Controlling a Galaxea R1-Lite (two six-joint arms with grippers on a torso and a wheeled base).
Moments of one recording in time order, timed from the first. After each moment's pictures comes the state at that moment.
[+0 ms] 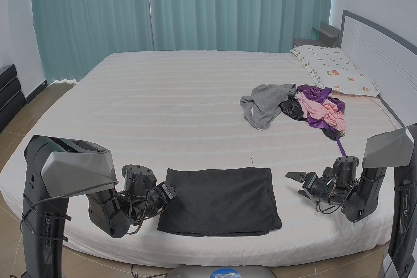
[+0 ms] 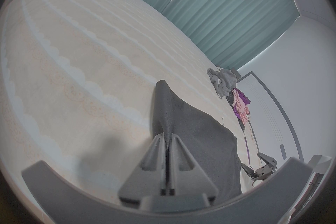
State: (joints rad) left arm -0.41 2.41 -0.67 -1.18 0.02 -0.86; right arm 0.14 2.41 -0.51 -1.37 0.35 0.86
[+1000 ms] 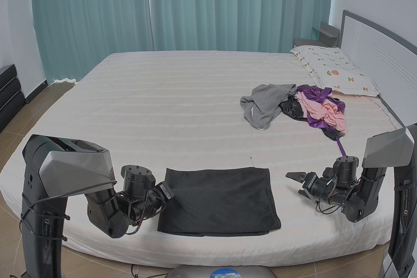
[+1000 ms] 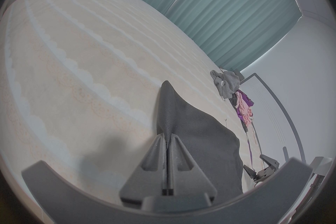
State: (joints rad) left arm -0.41 2.40 -0.65 -1.17 0.05 -0.87; right arm 0.14 2.41 -0.51 -1.37 0.35 0.86
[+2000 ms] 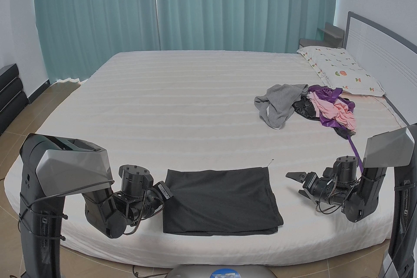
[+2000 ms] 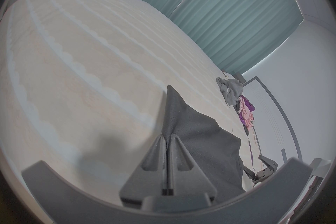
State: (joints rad) left arm -0.40 2.38 -0.63 -1.17 0.05 -0.88; right arm 0.14 2.41 -0.51 -1.37 0.35 0.86
